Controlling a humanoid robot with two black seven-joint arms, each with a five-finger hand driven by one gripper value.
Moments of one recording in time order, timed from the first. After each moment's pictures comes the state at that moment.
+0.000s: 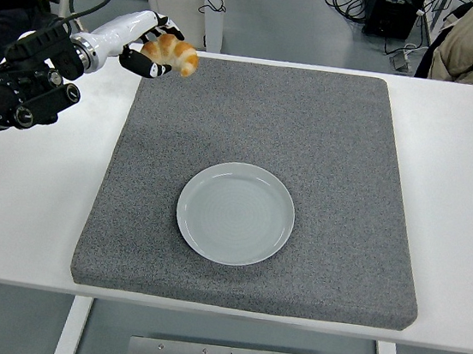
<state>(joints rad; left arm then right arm) -1.26 0.33 0.07 -0.57 0.90 0.18 -0.29 -0.10 0.00 0.02 0.12 -0.10 0.03 0.41</state>
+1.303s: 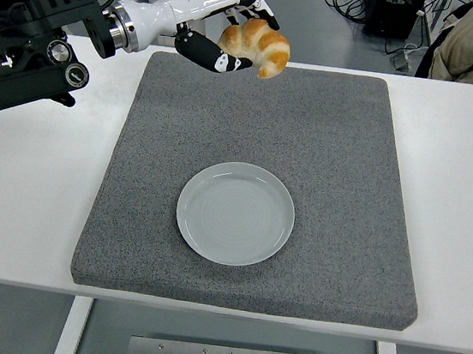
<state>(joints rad) -1.41 0.53 -0.01 -1.24 0.94 0.15 -0.28 -0.10 0.00 0.02 0.12 -0.10 0.03 0.41</state>
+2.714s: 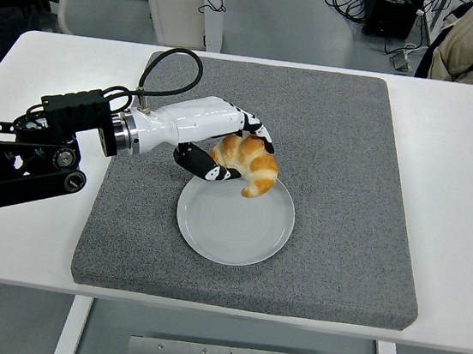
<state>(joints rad) -1.17 0.55 0.02 -1.39 1.31 0.24 -0.29 -0.10 0.00 0.02 0.12 -0.10 0.03 0.41</state>
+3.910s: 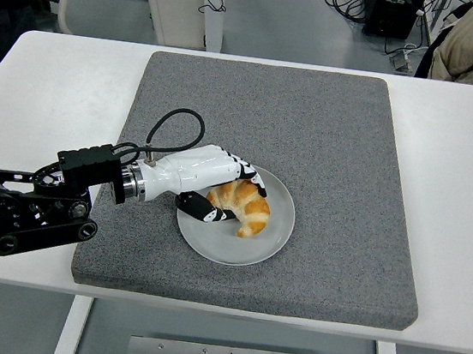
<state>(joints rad) -1.00 0.47 0.02 -1.30 1.45 0.32 -0.29 -0.10 0.00 0.02 0.12 -0.10 0.03 0.41</state>
